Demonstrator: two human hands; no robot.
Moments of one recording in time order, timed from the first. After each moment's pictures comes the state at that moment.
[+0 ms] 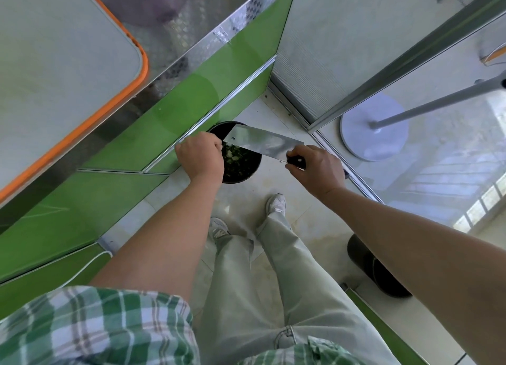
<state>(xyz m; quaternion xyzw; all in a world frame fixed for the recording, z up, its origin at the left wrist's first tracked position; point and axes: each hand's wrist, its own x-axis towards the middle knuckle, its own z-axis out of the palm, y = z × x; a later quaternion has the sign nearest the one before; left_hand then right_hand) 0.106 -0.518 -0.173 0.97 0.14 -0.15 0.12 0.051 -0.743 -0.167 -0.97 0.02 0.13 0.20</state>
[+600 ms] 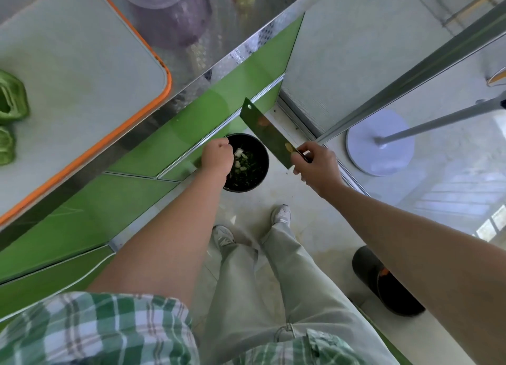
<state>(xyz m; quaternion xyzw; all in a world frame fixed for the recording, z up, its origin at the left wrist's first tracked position) 0.113 -0.521 -0.151 0.80 0.29 -0.23 0.48 0.072 -0.726 -0.127 -0.86 0.19 0.17 0.44</state>
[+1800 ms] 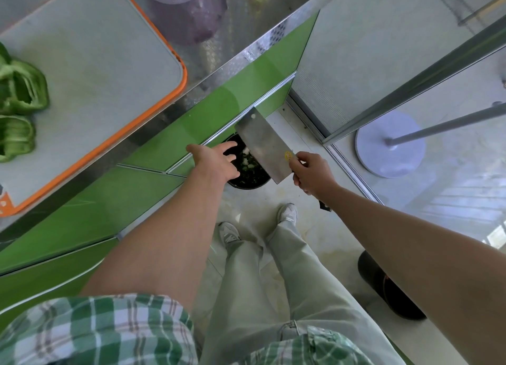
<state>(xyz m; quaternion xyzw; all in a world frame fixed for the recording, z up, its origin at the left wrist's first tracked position) 0.115 -0.496 -0.137 0.29 0.52 -0.25 0.77 0.066 -0.701 -0.137 -0.80 0.21 0.28 0.48</state>
